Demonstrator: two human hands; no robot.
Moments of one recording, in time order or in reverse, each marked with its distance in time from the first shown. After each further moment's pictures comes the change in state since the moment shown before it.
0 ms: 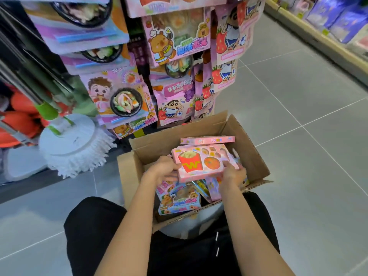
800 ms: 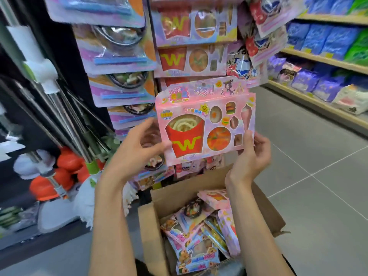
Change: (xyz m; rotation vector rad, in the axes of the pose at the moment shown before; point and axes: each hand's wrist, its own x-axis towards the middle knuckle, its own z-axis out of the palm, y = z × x) left_hand -0.230 0.131 -0.105 0.259 0.248 1.116; right_hand -0.178 -0.163 0.034 0.696 -0.235 -0.777
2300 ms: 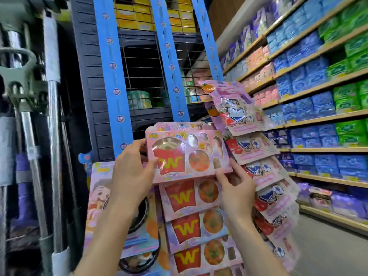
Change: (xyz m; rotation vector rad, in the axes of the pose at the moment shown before) left_hand 0.189 0.260 -0.100 0.566 0.767 0.432; right_hand 0.115 -0.154 0.269 0.110 -0.473 -0.168
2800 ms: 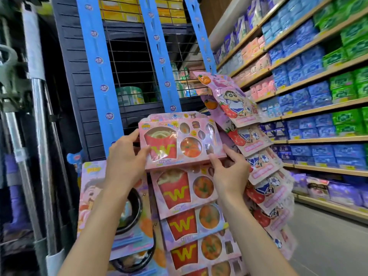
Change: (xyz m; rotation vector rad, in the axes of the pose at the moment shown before) left_hand 0.028 -0.003 0.011 0.023 -0.056 0.003; right_hand 0.027 -0.009 0.013 -0.134 0.080 -0.093
